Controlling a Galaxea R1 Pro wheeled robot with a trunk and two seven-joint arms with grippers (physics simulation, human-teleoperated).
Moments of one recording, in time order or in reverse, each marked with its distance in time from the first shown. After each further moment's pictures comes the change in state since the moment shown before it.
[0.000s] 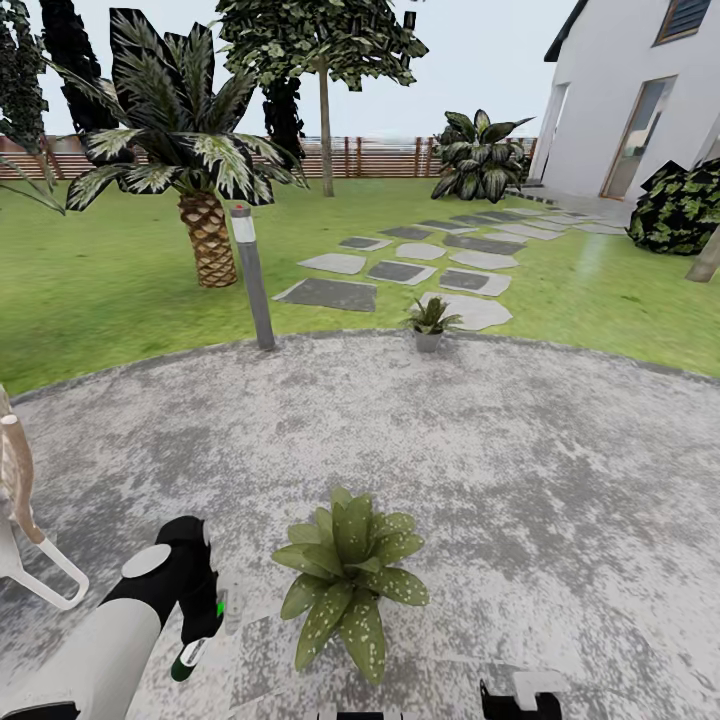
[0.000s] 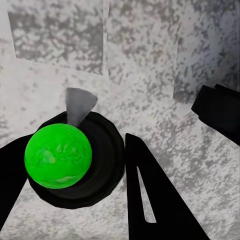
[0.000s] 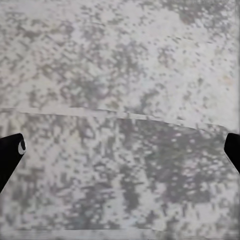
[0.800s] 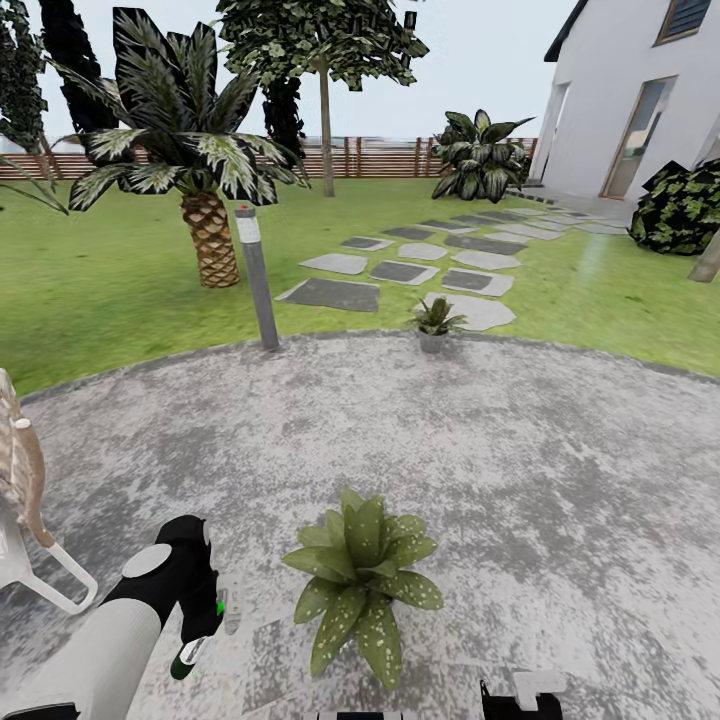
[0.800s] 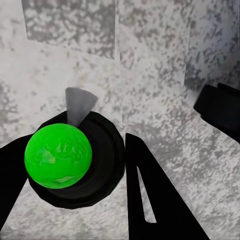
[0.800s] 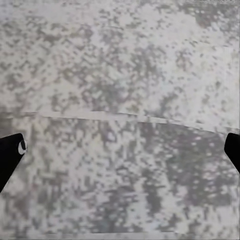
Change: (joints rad) left arm 0.002 -0.001 -0.001 -0.010 -0.007 0.001 -0.001; right arm 0.000 -0.001 0.001 0.001 0.000 0.001 0.001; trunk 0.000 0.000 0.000
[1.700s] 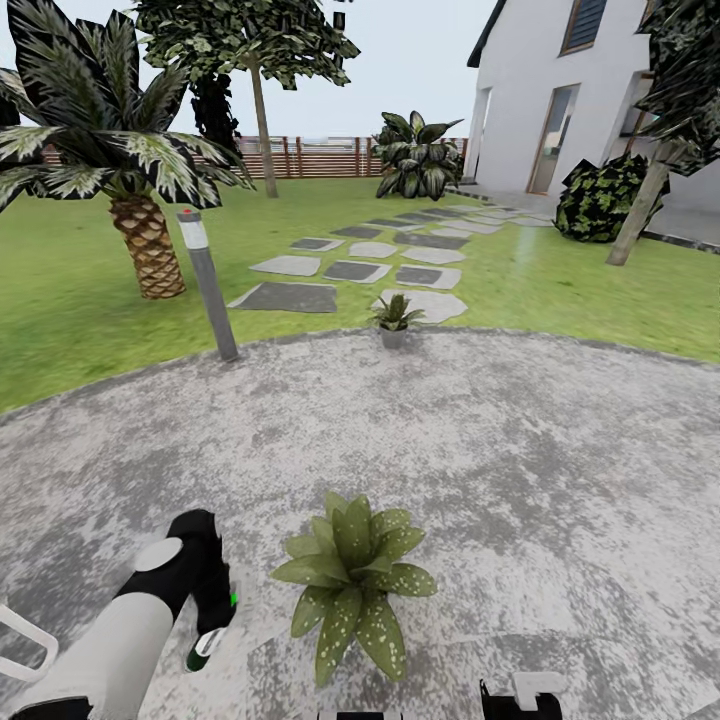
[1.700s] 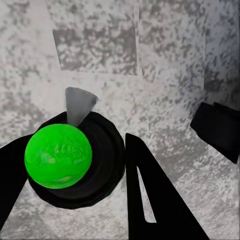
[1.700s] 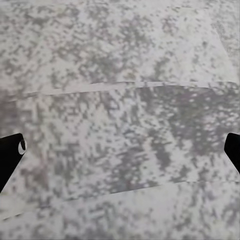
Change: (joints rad) left arm -0.015 -0.036 0.002 -0.006 0.011 0.049 0.001; right arm 0.000 0.001 -0.001 0.000 0.000 -0.003 -0.002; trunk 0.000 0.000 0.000
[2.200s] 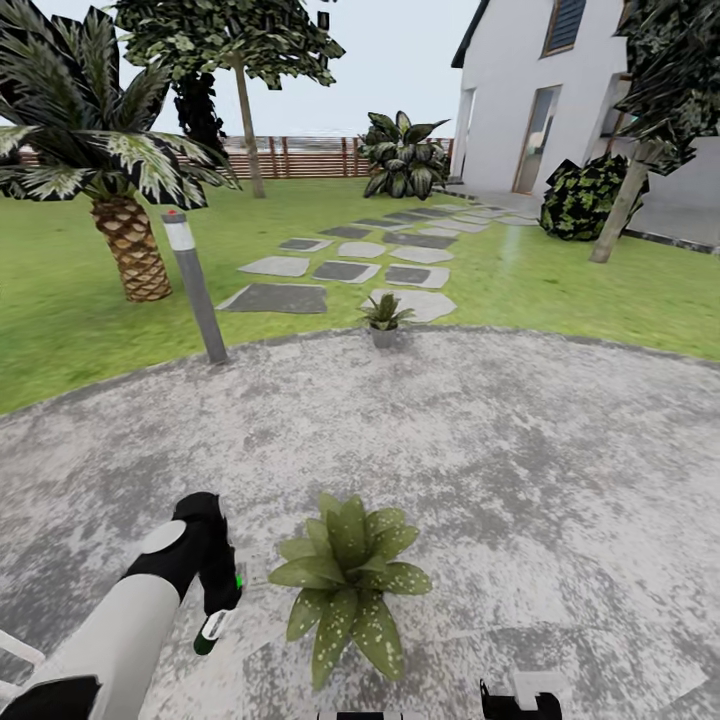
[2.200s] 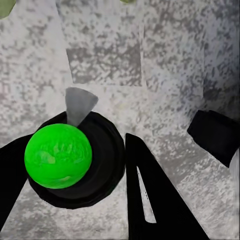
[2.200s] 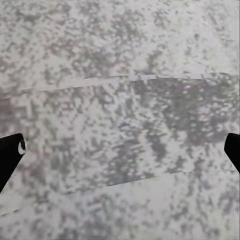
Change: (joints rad) left arm -0.049 -0.012 0.003 -0.013 -0.007 0.037 -0.058; right arm 0.000 0.000 0.000 -0.002 -0.001 0.000 0.000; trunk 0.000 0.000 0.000
